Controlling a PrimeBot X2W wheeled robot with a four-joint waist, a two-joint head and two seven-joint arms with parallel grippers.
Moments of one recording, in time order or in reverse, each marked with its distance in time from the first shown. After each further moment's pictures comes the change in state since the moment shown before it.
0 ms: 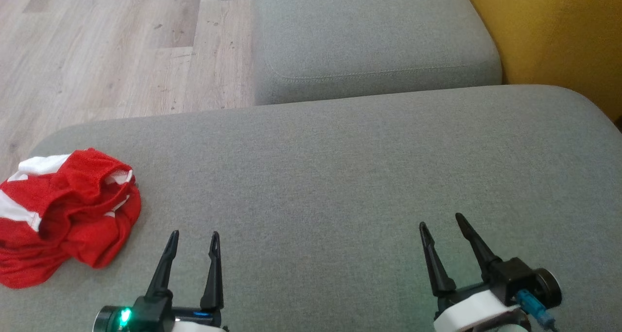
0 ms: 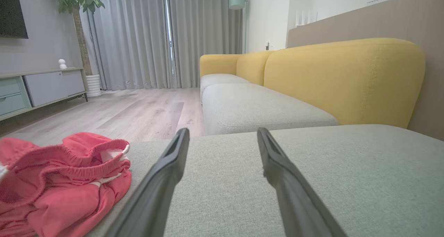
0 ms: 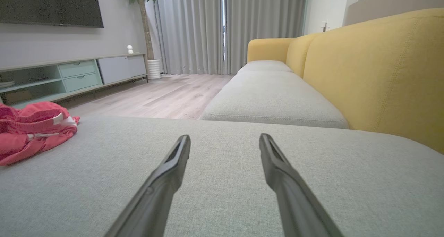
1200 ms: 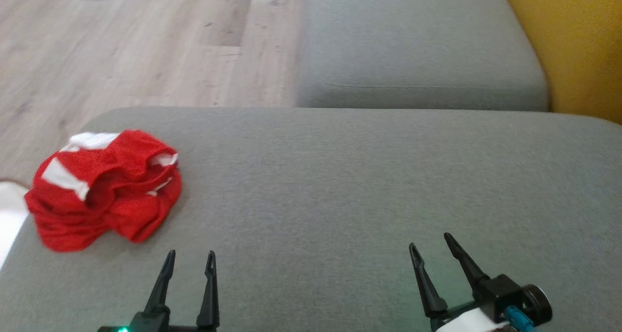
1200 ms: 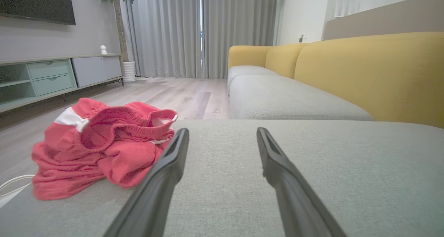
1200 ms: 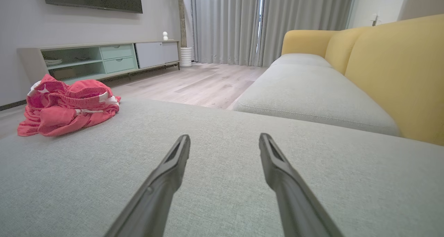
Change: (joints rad) left arm 0.045 0.003 0.006 0.024 0.002 0.005 -0.002; right arm 0.045 -0.001 0.034 0.017 -0.019 0.000 -0.003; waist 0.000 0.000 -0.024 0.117
